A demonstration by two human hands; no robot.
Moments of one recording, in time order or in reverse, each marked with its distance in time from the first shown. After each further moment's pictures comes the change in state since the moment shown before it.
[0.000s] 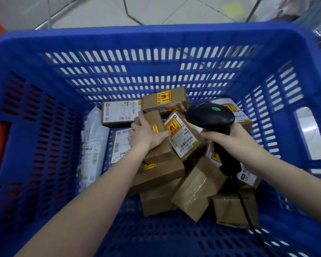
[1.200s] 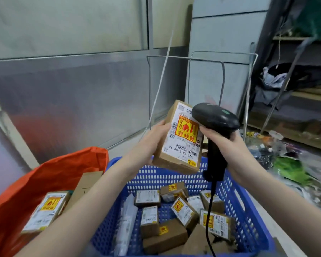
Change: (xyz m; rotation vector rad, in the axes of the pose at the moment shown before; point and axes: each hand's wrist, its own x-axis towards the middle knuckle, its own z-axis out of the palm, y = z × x) left_hand -0.380 0.016 -0.301 -0.662 -0.140 0.895; right_hand -0.311 -0.254 0.014 0.398 0.225 -0.677
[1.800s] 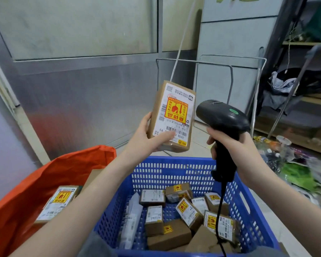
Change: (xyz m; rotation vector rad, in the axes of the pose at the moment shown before) left_hand -0.034 0.010 -0.010 0.020 0.279 0.151; right_hand -0.016 -0.013 0.004 -0.112 -0.059 -0.033
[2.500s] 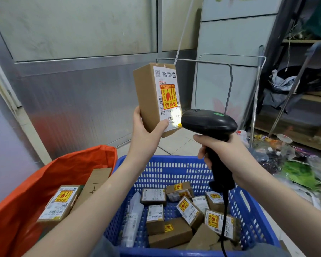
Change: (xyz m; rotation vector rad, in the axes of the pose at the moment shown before) left_hand 0.002 0.003 0.022 -0.032 0.330 0.125; right_hand -0.009 -0.005 0.011 -0.103 -0.147 0.056
